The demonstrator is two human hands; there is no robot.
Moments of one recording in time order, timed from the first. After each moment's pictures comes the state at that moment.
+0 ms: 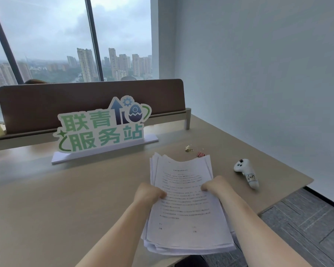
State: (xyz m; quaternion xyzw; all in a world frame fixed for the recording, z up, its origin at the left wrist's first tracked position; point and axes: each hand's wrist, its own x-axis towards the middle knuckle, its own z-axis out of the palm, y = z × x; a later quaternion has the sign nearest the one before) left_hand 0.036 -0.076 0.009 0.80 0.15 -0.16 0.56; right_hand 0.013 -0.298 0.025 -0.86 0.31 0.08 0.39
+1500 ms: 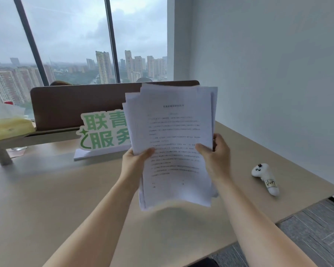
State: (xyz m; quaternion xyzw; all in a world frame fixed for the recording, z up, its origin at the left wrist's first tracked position) left_hand 0.042 -0.009 0.087 0.60 0.00 0.07 0.79; right_hand 0.007 -0.220 0.103 -0.70 0.01 -0.28 0.66
